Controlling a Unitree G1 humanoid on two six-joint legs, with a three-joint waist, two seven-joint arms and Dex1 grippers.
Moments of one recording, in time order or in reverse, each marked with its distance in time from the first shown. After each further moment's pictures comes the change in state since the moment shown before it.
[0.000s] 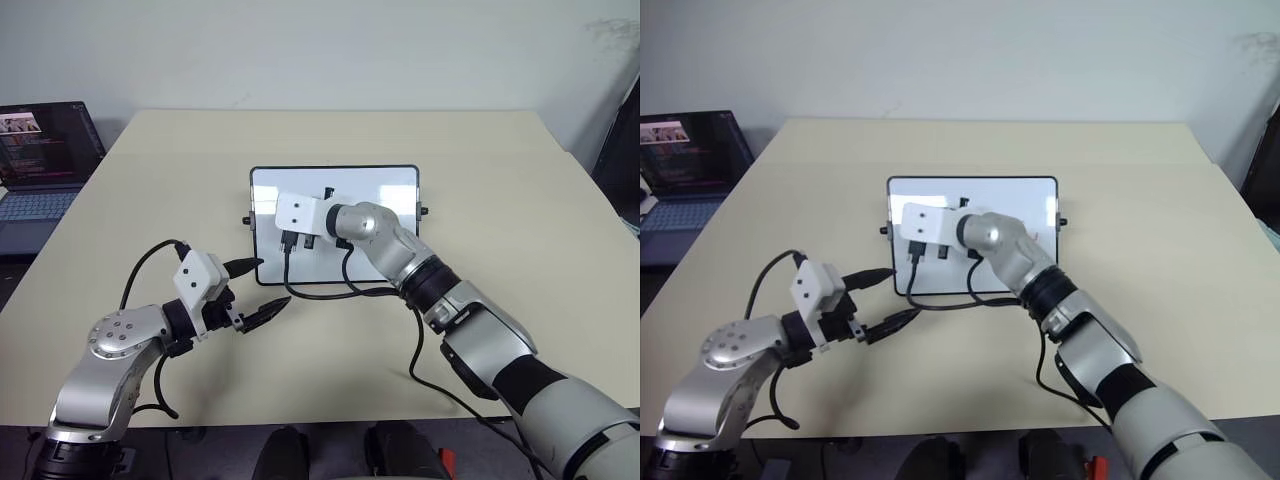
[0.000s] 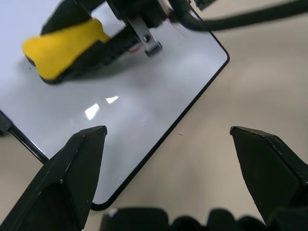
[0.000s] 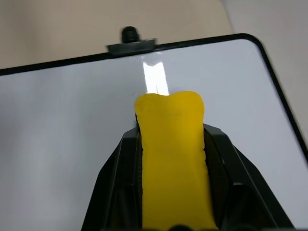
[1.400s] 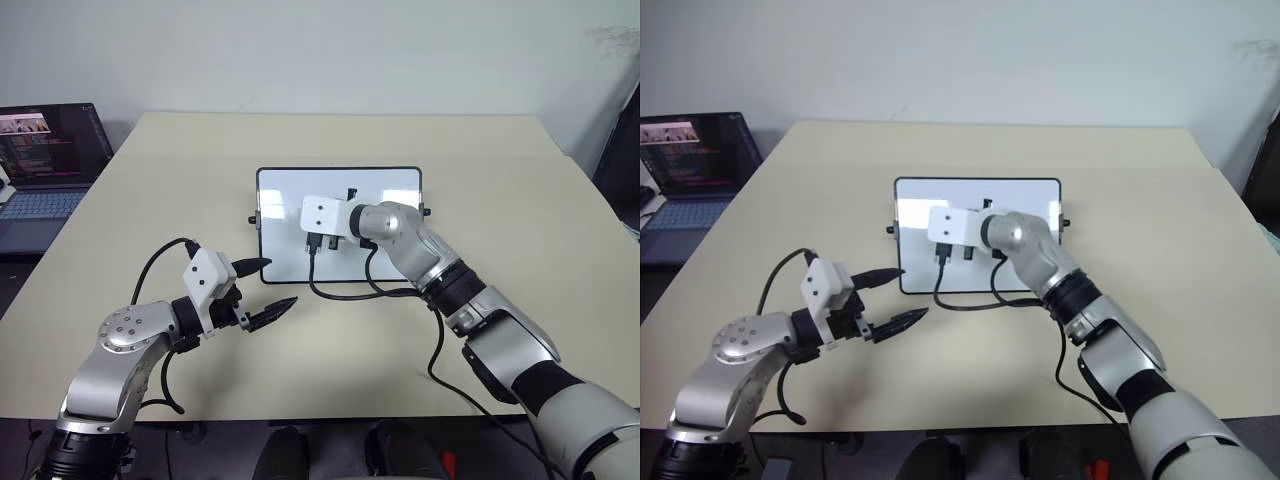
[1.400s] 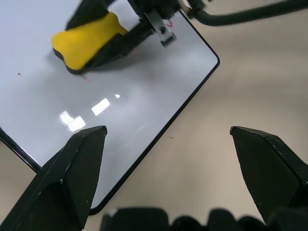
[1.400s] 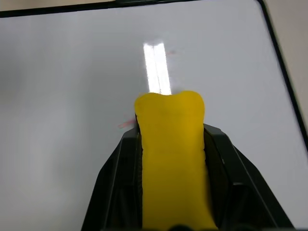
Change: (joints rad) left arm -0.036 -0.004 -0.038 0.034 0.000 -0.011 -0.020; right arm 0.090 -0.109 0.026 -0.161 -0.034 0.071 0.116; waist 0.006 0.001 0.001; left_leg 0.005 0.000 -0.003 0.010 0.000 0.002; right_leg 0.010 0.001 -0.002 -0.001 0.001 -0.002
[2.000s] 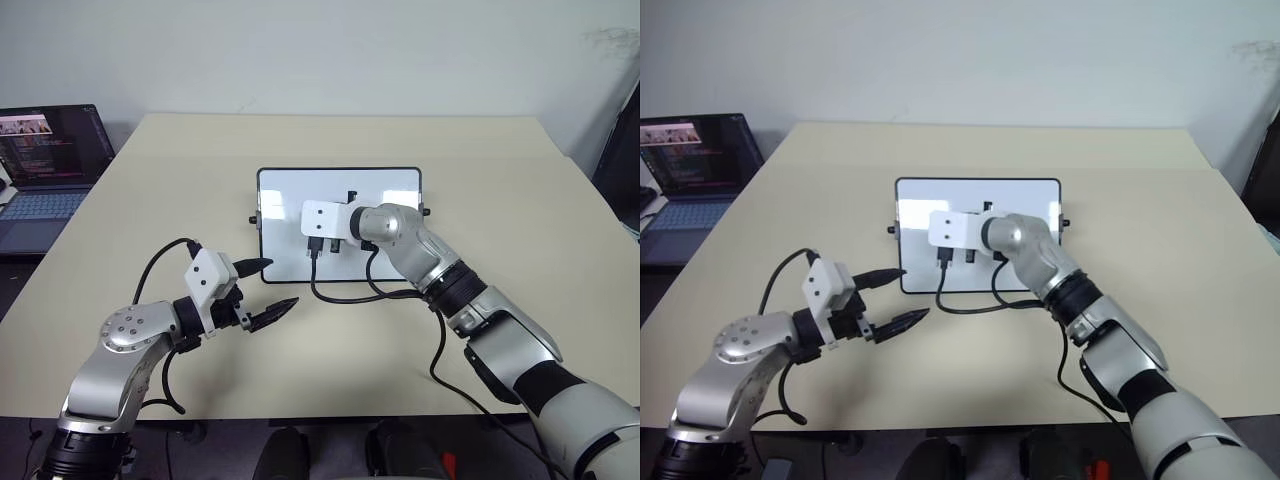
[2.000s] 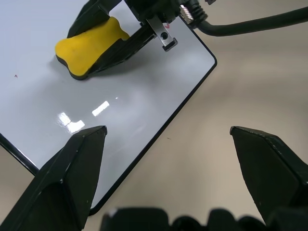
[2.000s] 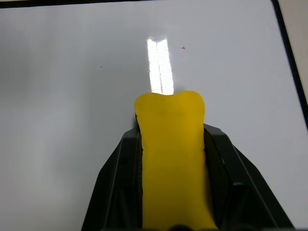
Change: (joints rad) left arm -0.003 0.000 -0.007 0.001 0.000 -0.001 0.000; right arm -0.003 -0.010 0.015 -0.010 -0.010 0.015 0.007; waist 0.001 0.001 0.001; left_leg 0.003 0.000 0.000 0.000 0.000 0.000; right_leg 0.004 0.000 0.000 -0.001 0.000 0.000
